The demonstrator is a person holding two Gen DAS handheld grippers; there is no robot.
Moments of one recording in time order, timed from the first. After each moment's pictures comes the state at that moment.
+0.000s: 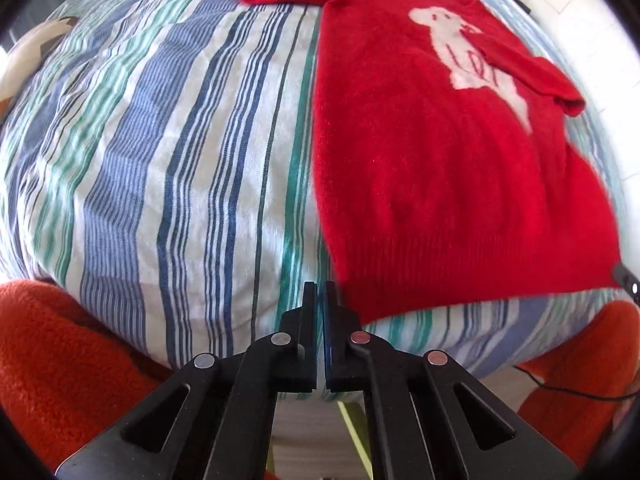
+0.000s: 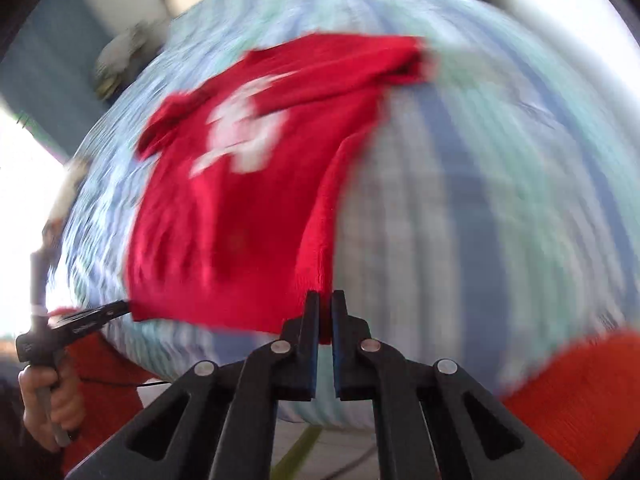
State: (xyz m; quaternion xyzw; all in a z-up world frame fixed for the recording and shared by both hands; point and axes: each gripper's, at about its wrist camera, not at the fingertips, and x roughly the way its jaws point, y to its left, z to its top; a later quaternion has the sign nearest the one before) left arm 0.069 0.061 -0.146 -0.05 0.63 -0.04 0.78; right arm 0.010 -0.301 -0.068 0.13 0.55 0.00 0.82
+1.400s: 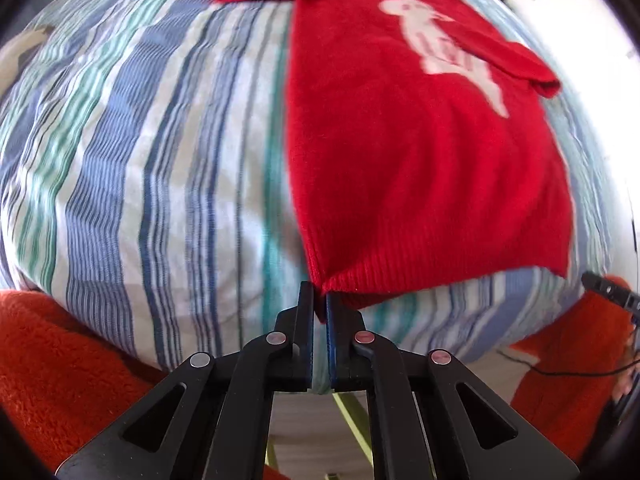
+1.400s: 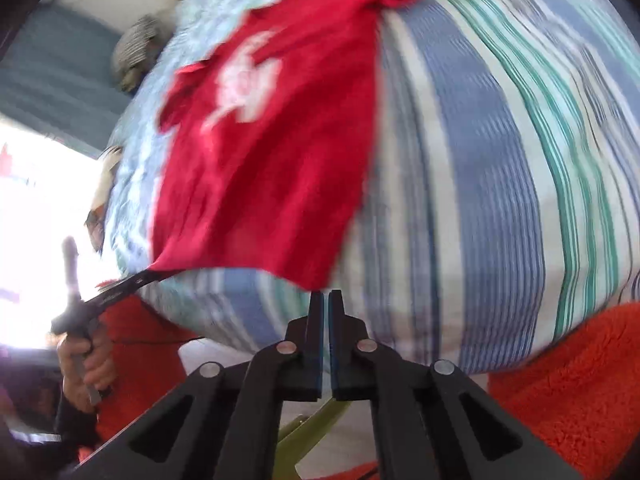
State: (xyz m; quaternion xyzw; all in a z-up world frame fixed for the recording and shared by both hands) left arm 0.058 0.103 -0.133 -0.05 0.63 -0.08 0.77; right arm 0.021 -0.322 -0.121 0.22 0.61 0.10 0.75
